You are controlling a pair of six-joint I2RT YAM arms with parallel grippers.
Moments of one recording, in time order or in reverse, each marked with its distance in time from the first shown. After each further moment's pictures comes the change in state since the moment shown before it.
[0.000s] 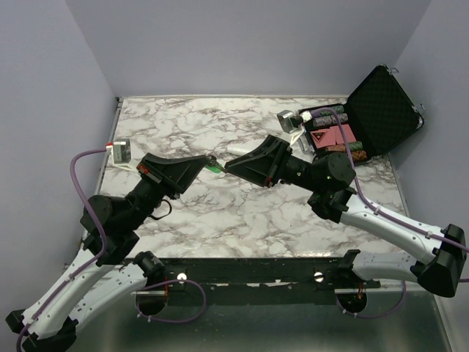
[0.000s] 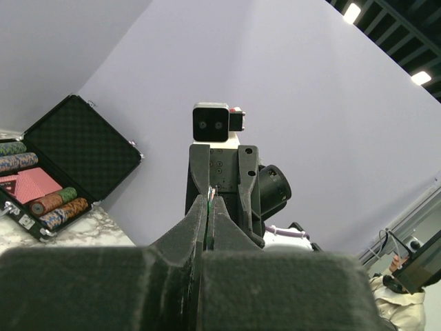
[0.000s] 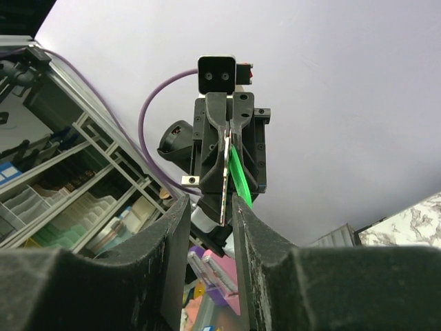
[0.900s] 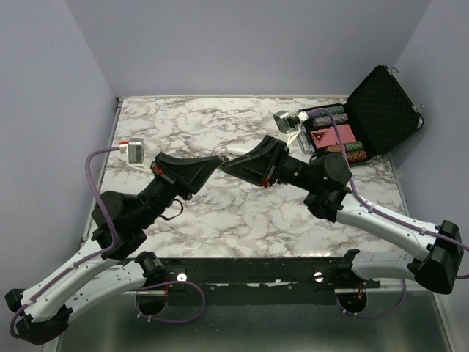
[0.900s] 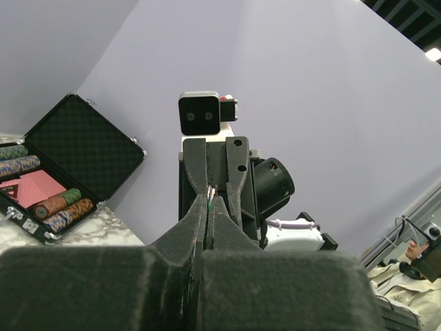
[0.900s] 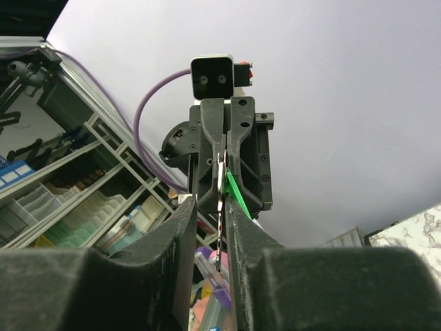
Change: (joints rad) left arm -0.158 0.069 0.000 0.064 -0.097 0.127; right arm 0.002 0.034 -0.007 0.070 -0.009 0.031
